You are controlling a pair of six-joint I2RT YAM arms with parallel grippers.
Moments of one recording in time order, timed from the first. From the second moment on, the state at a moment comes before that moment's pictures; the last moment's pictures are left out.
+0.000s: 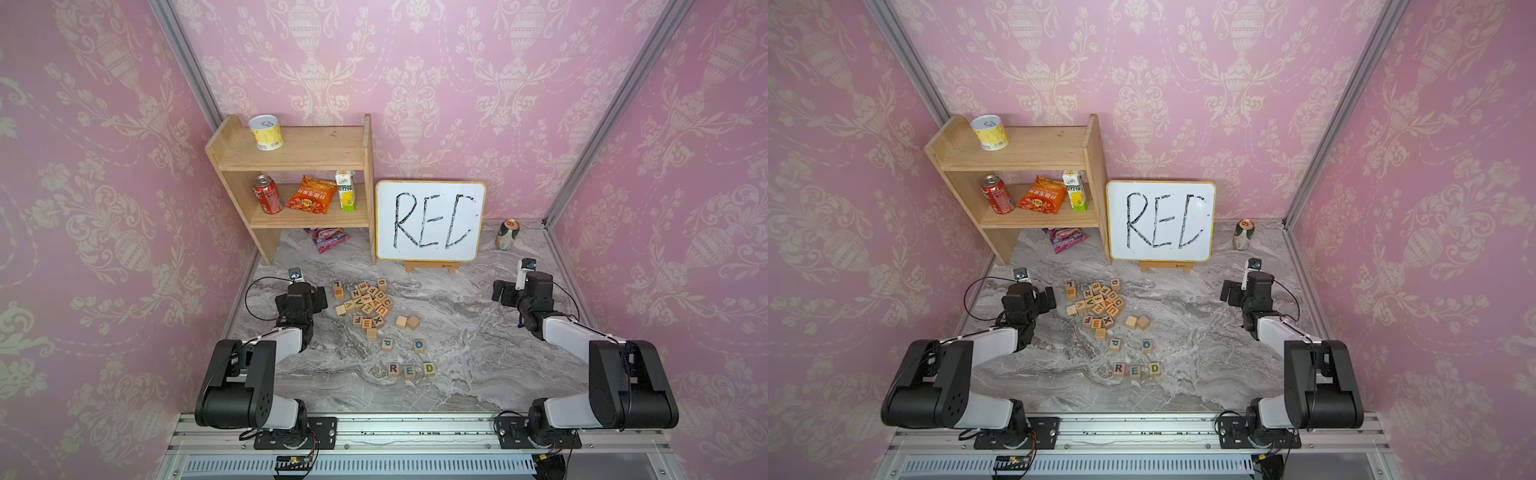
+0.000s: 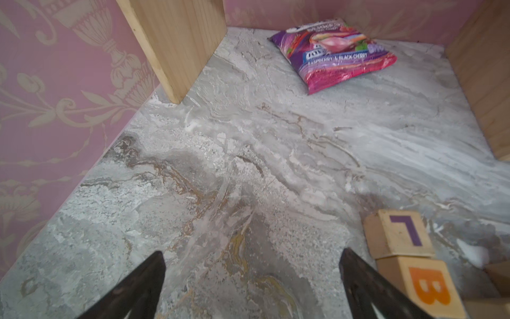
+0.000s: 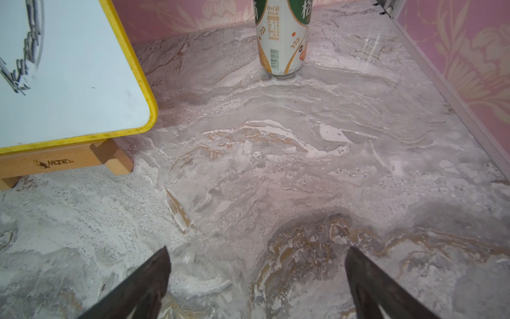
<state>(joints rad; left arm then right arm) -0.01 1.47 0.41 0.54 -0.30 -0.12 -0.04 1.42 0.55 0.30 0.04 0.15</state>
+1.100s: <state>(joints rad) 0.00 1.64 0.31 1.02 -0.09 0.00 0.03 1.50 0.40 0.70 0.07 0.05</state>
